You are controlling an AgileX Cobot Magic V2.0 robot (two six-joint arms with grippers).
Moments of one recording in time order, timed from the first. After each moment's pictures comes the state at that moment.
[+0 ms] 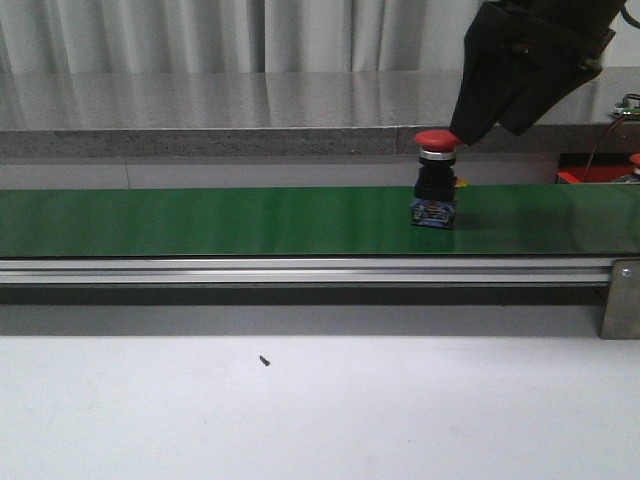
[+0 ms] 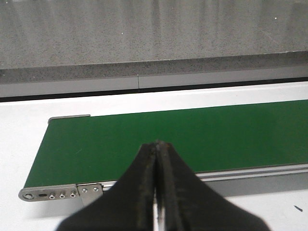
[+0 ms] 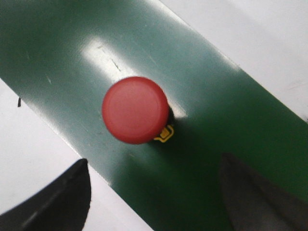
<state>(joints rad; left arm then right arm) 0.10 0.40 -0.50 -0.52 0.53 0.50 0.20 1.72 -1.44 0.36 0.94 -0.58</state>
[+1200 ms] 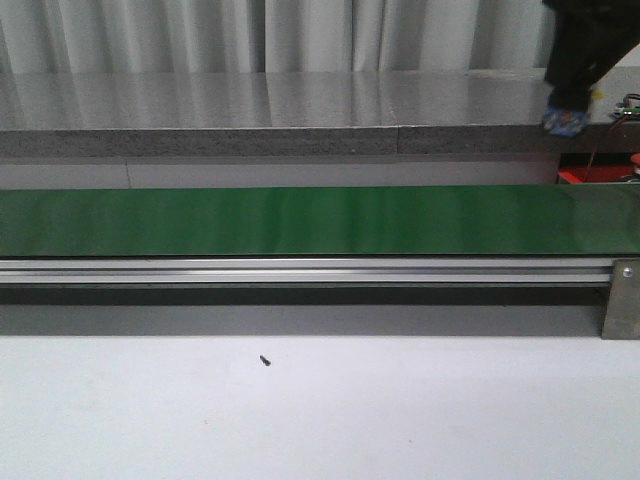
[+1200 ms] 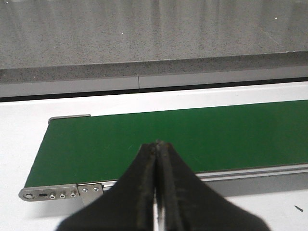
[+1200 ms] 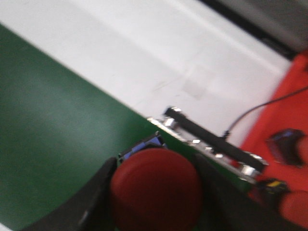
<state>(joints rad) 0.10 0.40 -0.50 -0.52 0.53 0.50 0.00 1.79 -1.67 0.22 0.98 -0.52</state>
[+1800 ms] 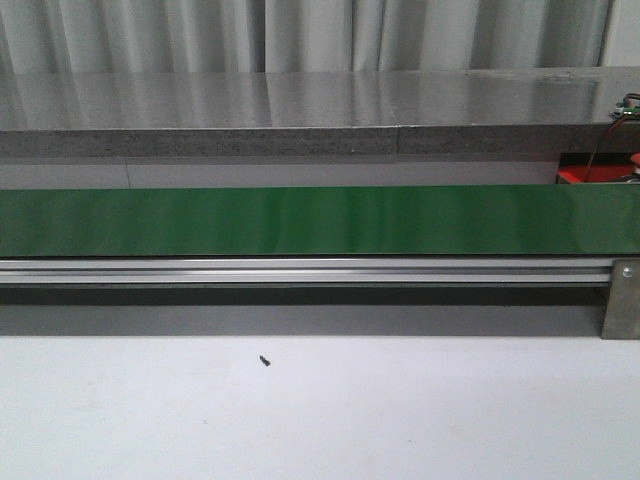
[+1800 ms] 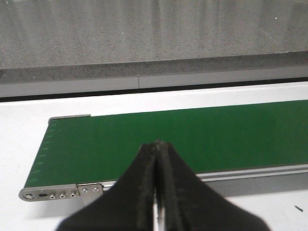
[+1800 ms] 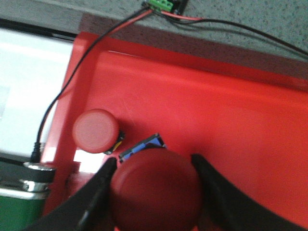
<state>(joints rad) 0.10 0.40 -0.50 -0.52 0.53 0.50 -0.34 2.03 -1.90 0.21 0.89 -0.52</state>
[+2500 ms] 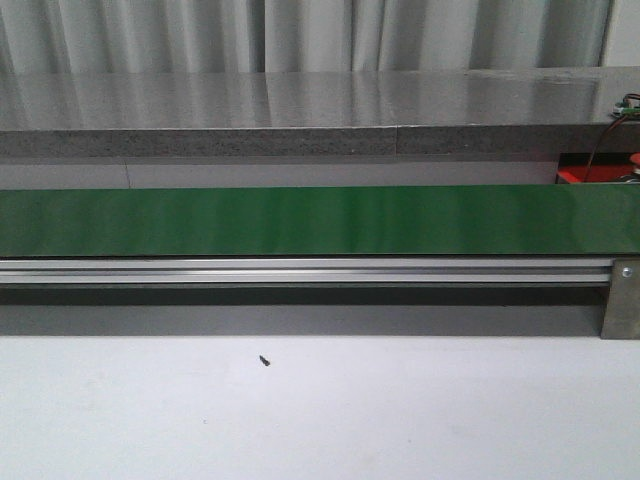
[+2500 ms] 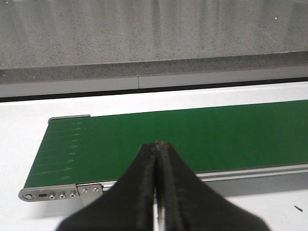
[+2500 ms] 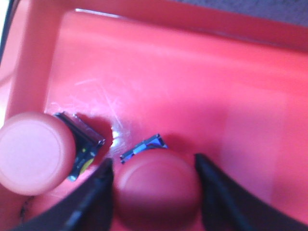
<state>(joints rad) 0.10 0.40 -0.50 -0.52 0.53 0.50 -0.35 2.23 -1.96 0.21 0.84 -0.52</state>
